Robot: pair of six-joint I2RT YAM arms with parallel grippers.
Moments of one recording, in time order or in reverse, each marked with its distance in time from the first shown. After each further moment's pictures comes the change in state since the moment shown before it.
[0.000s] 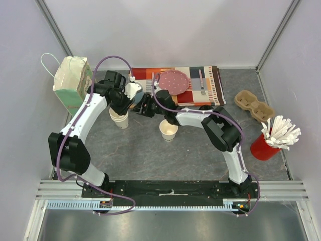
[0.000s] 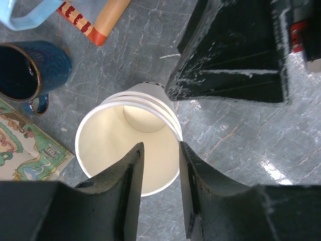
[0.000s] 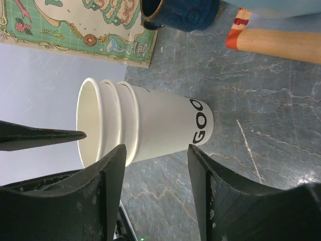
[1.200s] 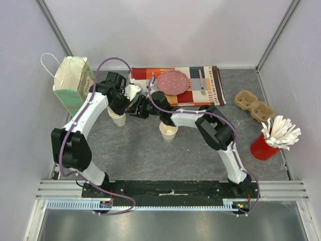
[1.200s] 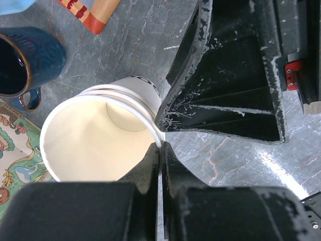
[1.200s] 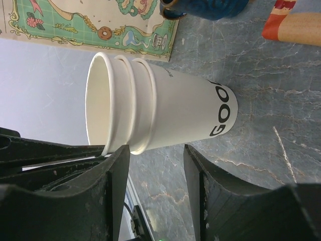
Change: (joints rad) left arm 0.007 0.045 -0.010 0.002 -0.019 -0.002; right arm 0.031 0.100 0.087 0.060 -0.050 0.098
